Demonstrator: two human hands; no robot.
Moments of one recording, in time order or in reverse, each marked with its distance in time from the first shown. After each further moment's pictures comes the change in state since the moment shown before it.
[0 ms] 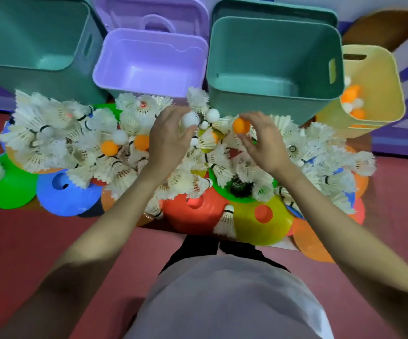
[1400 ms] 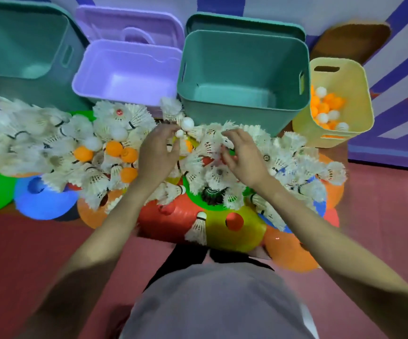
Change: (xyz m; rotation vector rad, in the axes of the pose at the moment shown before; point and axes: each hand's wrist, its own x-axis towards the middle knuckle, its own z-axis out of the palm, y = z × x) left_hand -0.011 0.032 0.032 0.058 -0.071 -0.063; right_hand -0.018 0.022 -0.017 0.003 -0.123 0.062
